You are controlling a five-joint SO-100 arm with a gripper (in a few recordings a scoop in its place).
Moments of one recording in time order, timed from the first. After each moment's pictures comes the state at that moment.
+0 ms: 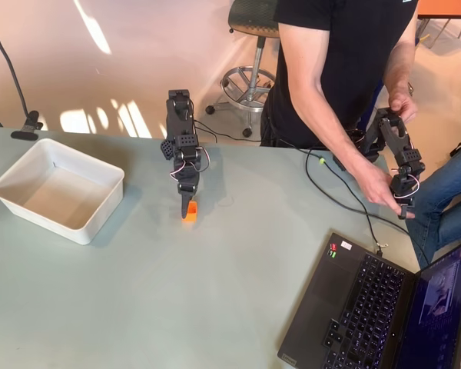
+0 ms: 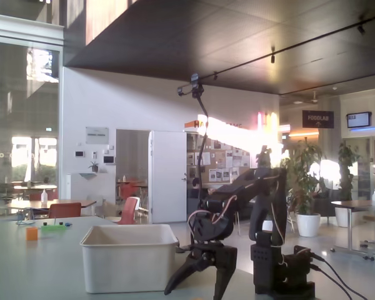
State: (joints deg) arm -19.2 100.1 124.5 55.3 29.3
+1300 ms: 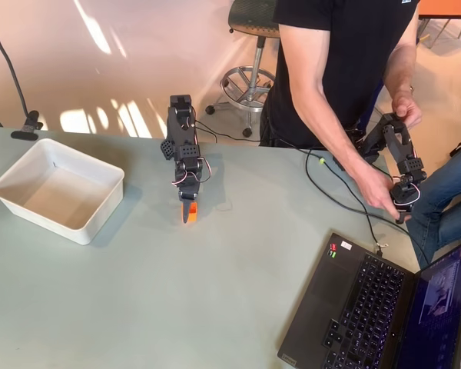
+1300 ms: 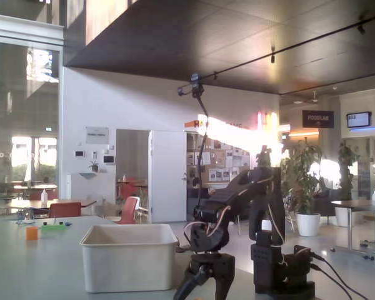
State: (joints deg) arm -20.7 91.1 120.3 55.7 29.1
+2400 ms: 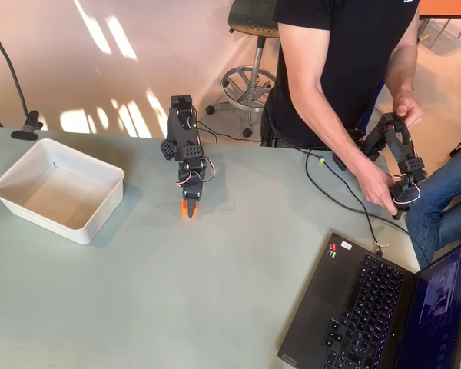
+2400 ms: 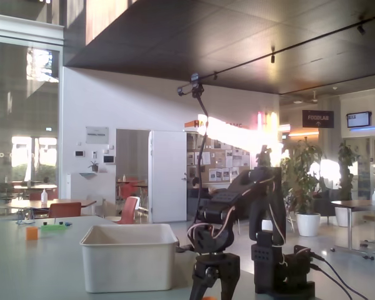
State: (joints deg) arm -22.0 91.0 120.3 58.9 28.9
